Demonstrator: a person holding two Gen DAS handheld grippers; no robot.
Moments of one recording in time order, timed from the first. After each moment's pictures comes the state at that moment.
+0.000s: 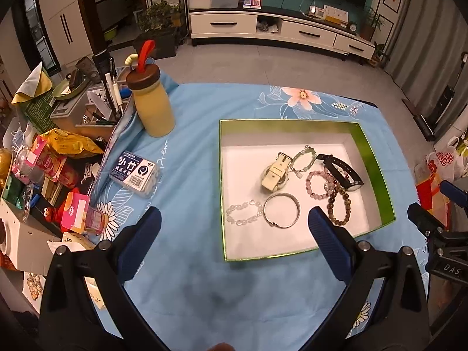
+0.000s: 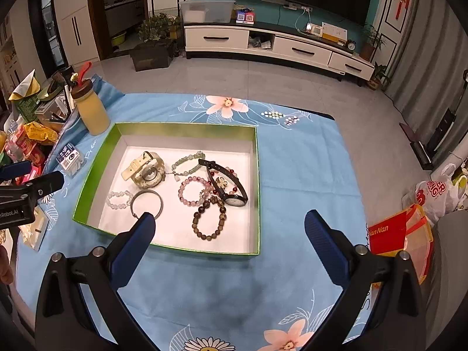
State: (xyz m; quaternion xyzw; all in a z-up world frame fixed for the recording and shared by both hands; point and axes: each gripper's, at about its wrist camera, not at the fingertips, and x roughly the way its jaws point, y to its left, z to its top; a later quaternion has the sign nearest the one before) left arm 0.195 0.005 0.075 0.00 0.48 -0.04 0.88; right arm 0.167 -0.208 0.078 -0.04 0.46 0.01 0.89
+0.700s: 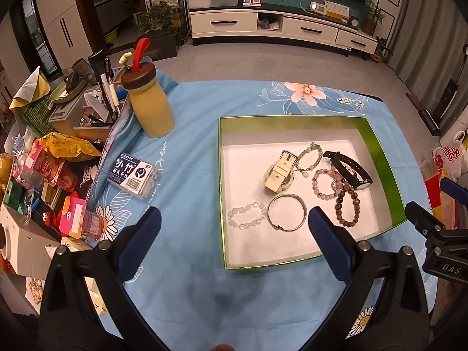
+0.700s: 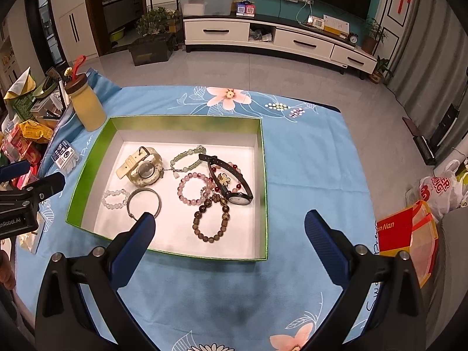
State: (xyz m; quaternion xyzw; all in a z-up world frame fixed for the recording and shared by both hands) left arm 0.204 -0.004 0.062 0.02 0.48 -0.03 0.87; right arm 0.181 -0.207 0.057 -0.04 0.48 0.01 0.88
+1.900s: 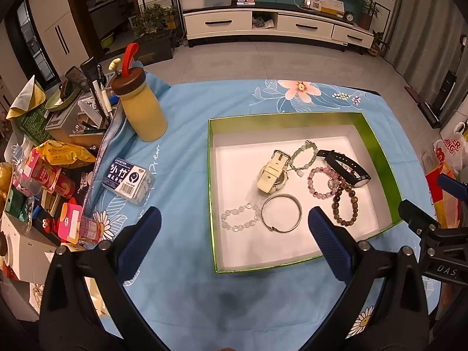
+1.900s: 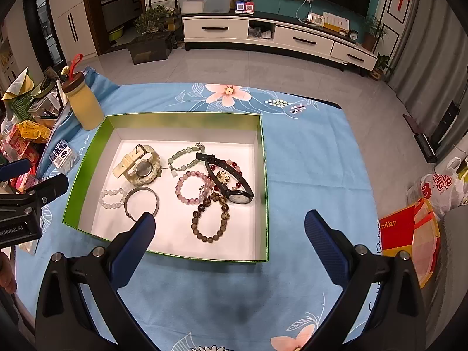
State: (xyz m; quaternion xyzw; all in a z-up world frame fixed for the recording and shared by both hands) left arm 0.207 -0.019 0.059 0.04 0.48 -0.03 0.87; right arm 0.186 -0.212 0.052 -0.03 0.48 0.01 0.88
